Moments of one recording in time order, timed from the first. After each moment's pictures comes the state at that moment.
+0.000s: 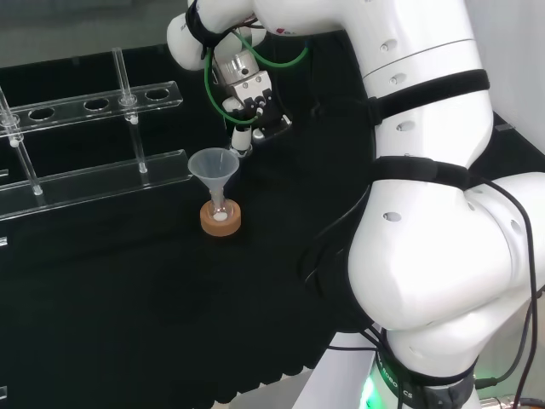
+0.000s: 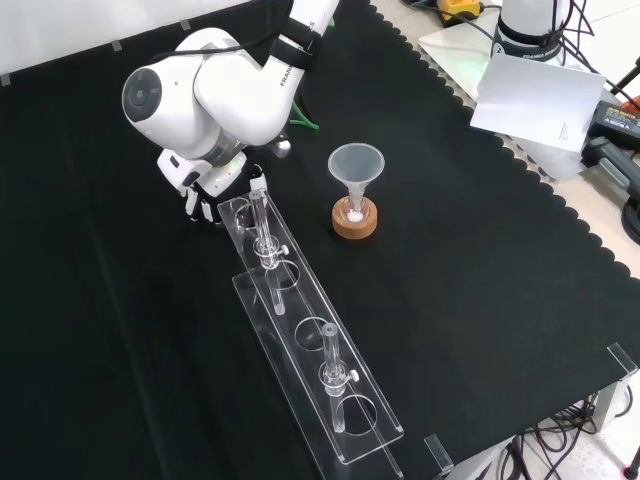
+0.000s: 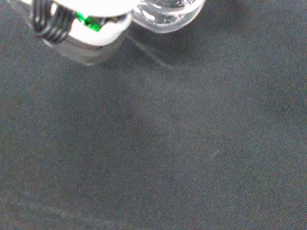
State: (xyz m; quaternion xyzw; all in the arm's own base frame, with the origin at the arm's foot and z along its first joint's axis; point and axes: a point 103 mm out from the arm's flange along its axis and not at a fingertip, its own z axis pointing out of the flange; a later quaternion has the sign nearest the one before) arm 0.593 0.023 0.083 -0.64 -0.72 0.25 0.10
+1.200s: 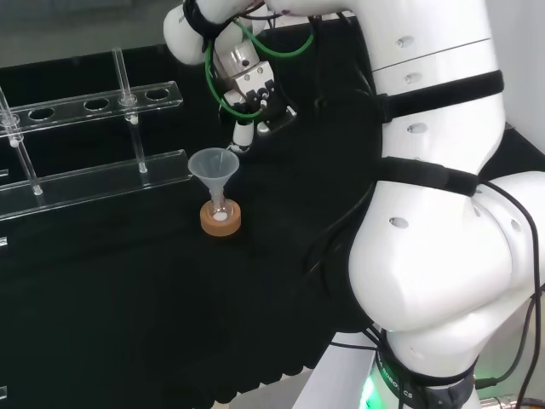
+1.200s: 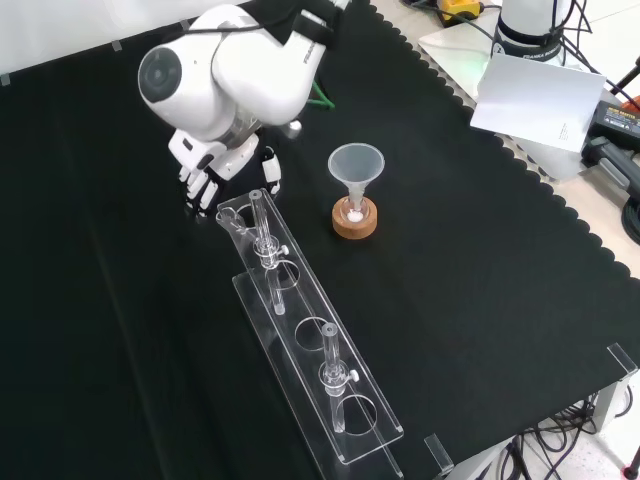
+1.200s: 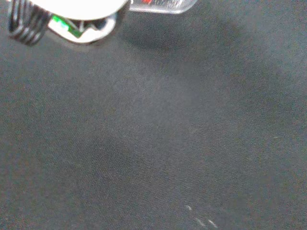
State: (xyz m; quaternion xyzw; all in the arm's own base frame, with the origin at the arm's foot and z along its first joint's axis) arm 0.569 0.023 0.120 -0.62 -0.74 0.25 0.08
